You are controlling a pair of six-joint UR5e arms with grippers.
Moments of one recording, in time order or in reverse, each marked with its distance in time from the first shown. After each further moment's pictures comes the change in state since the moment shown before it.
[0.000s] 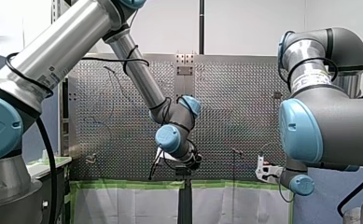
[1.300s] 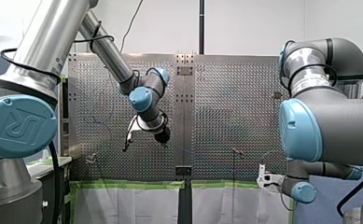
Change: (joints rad) left arm 0.296 0.280 -0.092 -0.328 0.181 -0.176; right arm -0.022 0.065 -0.027 0.039 0.003 -0.016
